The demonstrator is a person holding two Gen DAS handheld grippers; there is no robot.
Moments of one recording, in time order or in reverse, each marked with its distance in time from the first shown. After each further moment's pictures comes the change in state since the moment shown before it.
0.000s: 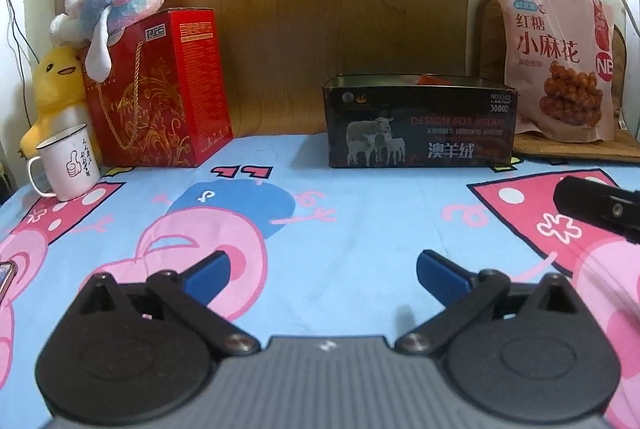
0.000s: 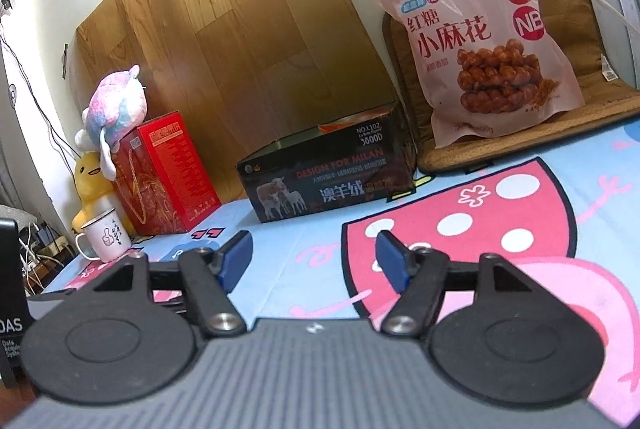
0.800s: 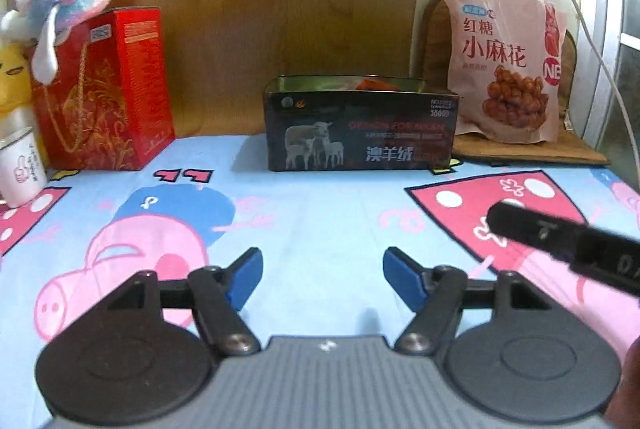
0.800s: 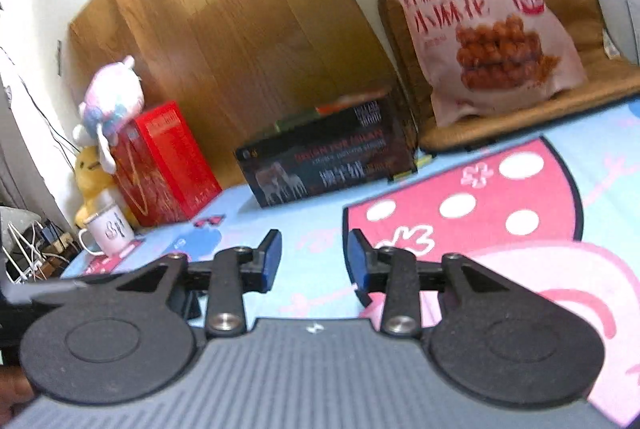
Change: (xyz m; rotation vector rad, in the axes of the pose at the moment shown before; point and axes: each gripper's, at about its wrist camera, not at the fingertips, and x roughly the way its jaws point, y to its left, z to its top) left arm -0.006 -0.006 0.011 0.021 0.022 -0.168; right arm 0.004 -0.004 0.002 0.034 0.047 0.016
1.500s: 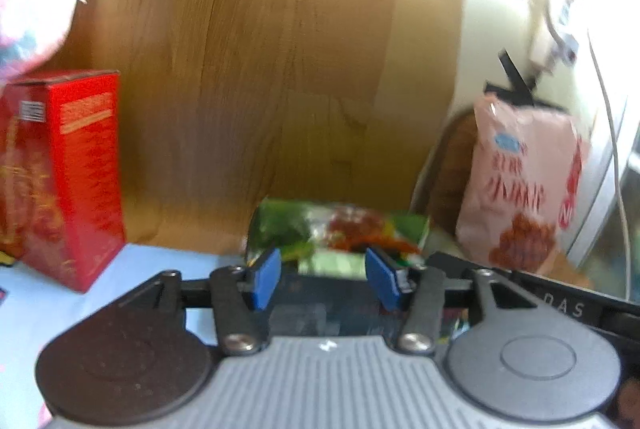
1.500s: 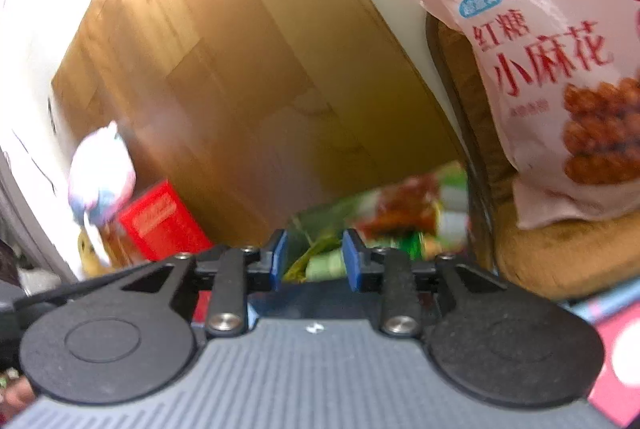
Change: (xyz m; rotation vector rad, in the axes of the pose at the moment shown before) left arm 0.059 0.036 0.109 -0.107 -0.133 -0.146; right arm 0.107 -0.008 0.096 0.067 0.002 0.107
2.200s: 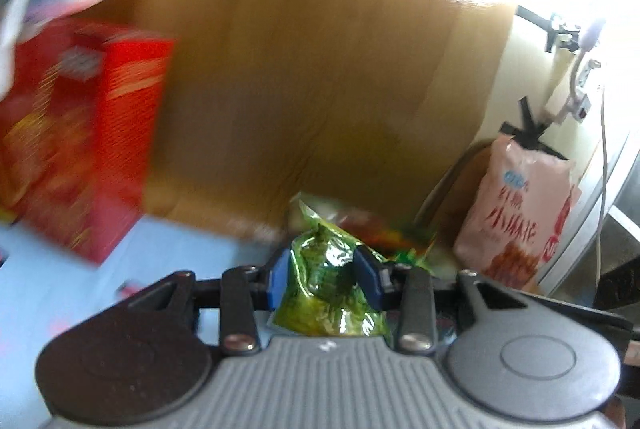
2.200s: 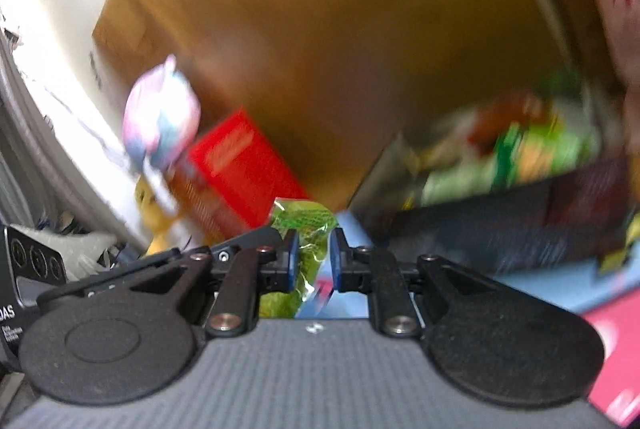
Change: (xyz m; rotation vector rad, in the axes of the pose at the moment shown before) left arm 0.005 0.062 0.024 -0.184 0.015 -0.129; right arm 0.018 0.055 -0.005 0.050 0.167 0.155
